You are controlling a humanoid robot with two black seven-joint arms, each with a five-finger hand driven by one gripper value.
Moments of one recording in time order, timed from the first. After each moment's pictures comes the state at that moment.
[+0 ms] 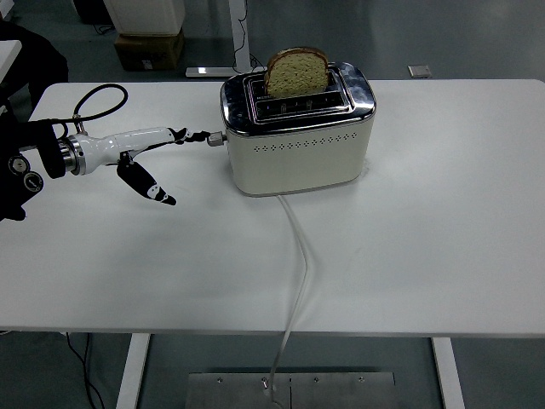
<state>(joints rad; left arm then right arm) -0.95 0.62 -0.42 -0.99 1.30 -0.33 -0.36 -0.01 0.00 0.42 0.14 -0.35 0.07 0.14</state>
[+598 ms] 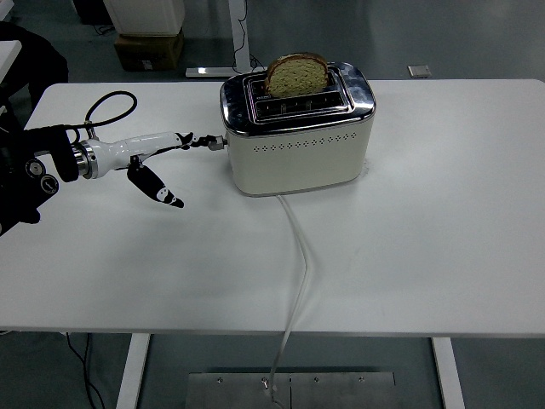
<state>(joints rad) -0.95 0.55 -0.41 -0.91 1.29 -0.33 -0.36 -0.01 0.00 0.42 0.14 -0.35 0.07 0.14</state>
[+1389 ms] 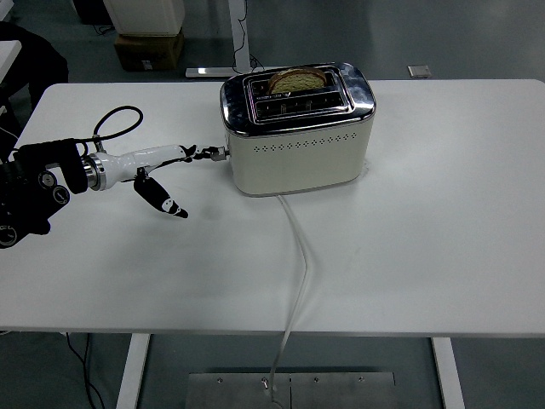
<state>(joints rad) -0.92 0.50 -0.40 -0.84 1.29 -0.33 -0.36 -0.01 0.00 0.42 0.14 -0.35 0.07 0.14</state>
